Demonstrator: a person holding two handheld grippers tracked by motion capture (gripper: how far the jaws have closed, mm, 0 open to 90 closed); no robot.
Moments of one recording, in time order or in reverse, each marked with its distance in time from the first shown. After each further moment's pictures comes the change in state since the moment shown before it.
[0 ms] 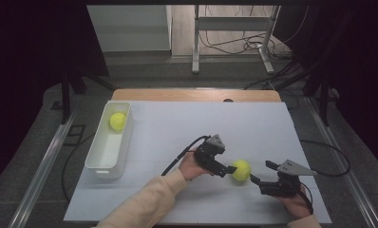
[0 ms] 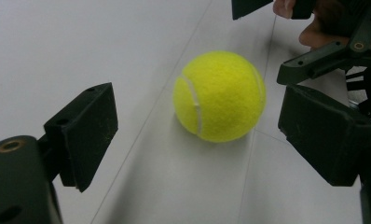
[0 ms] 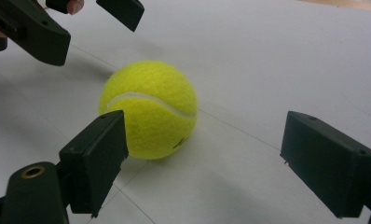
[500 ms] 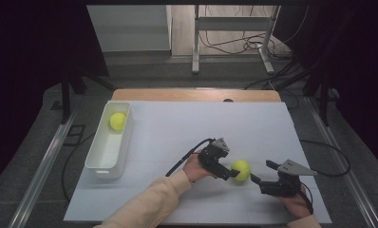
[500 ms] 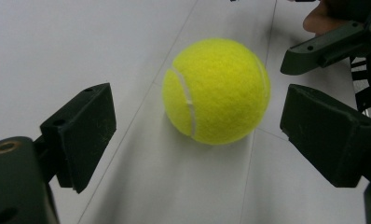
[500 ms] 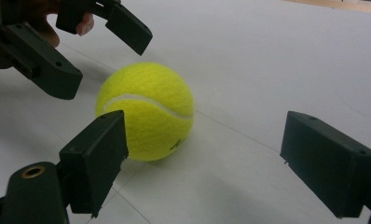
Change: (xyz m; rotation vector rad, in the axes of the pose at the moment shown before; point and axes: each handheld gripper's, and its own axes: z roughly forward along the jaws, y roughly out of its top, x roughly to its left) left arm 0.000 -0.002 0.017 0.038 -0.020 0.002; right arm -0.001 0.000 0.000 -0.007 -0.008 0.004
